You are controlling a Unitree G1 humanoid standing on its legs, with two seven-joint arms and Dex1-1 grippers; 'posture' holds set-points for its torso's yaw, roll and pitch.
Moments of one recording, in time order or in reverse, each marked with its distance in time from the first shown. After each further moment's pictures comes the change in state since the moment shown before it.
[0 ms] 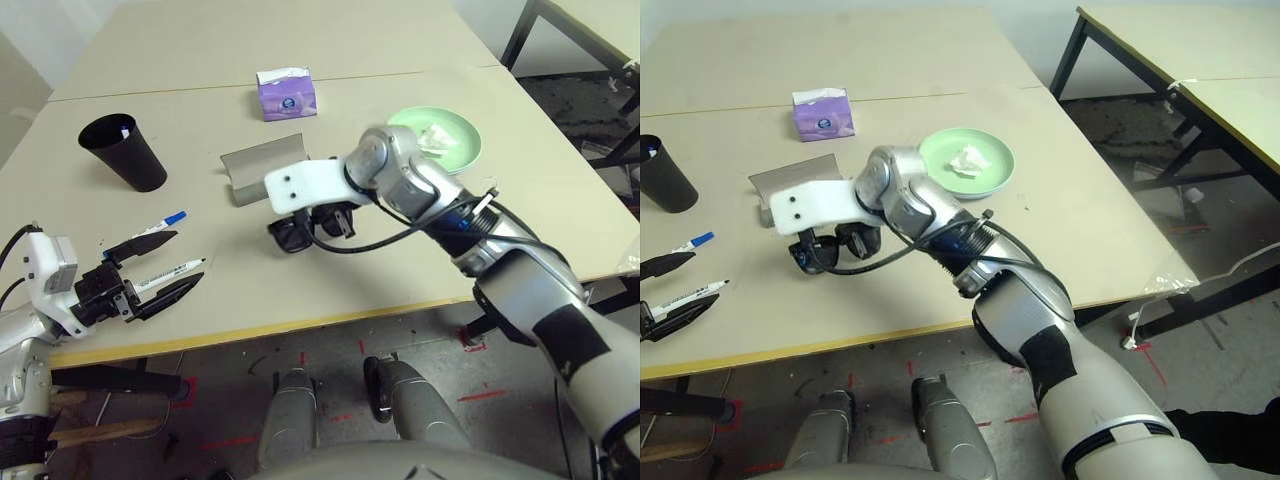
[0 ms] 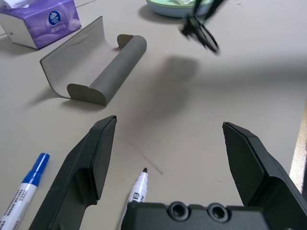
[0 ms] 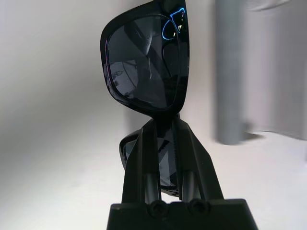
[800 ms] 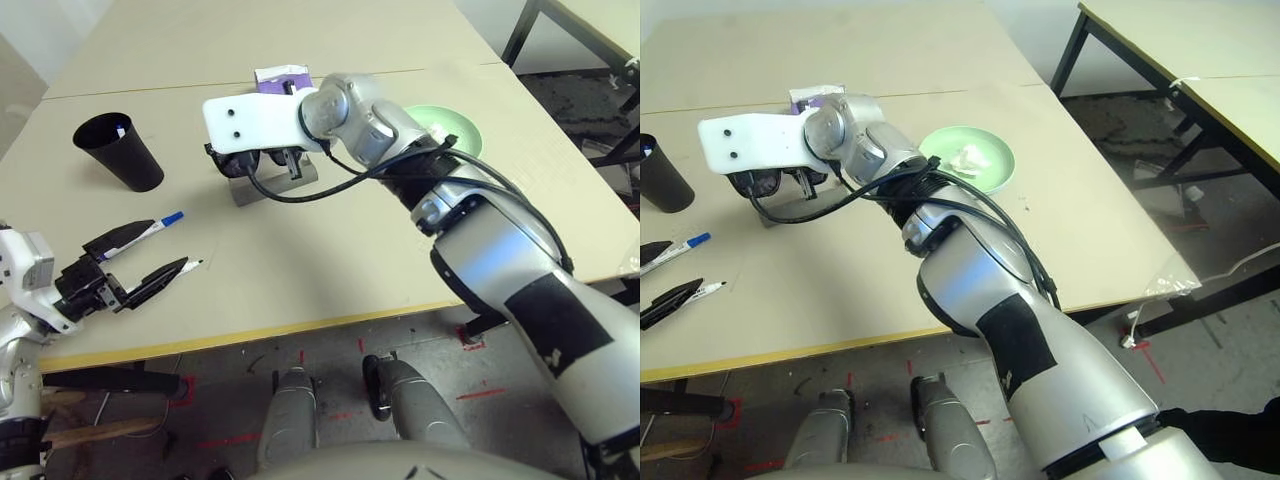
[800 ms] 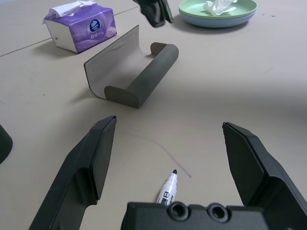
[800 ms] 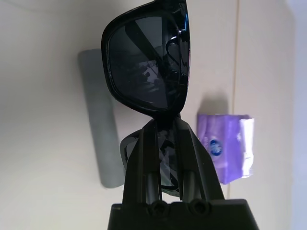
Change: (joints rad) left arm 0.012 -0.009 0.052 -0.003 -0.019 0.004 0.077; right arm -0.243 0.212 -0.060 0.593 -0.032 -0.355 -0.521
